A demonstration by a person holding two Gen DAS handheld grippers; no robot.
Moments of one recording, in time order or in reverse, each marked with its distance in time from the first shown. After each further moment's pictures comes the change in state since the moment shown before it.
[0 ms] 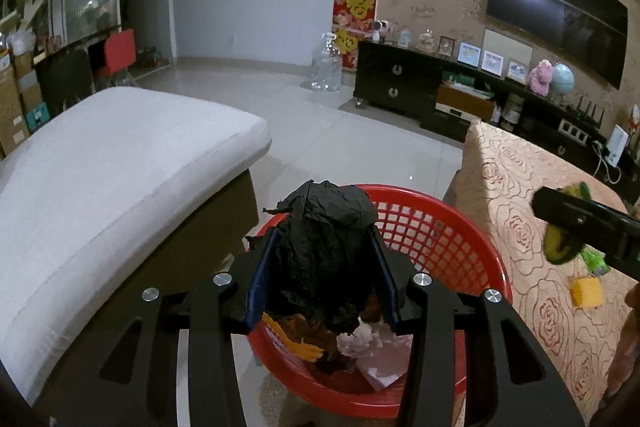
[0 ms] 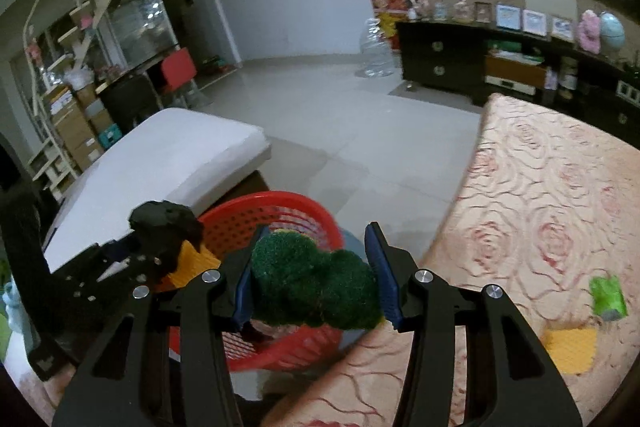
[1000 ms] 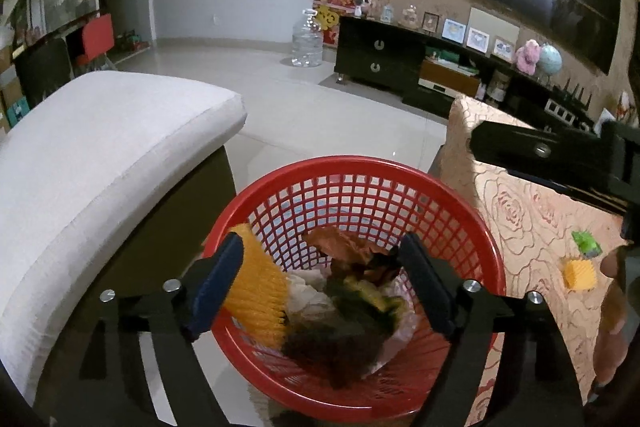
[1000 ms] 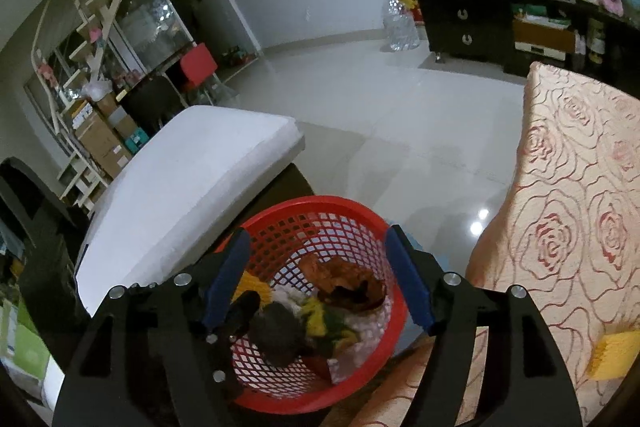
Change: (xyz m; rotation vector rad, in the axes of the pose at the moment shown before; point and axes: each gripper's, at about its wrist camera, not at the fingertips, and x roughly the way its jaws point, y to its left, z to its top) left arm 0.019 -0.012 -0.006 0.013 0.083 -0.070; right arm 0.021 0.007 0.017 0.077 0.049 0.103
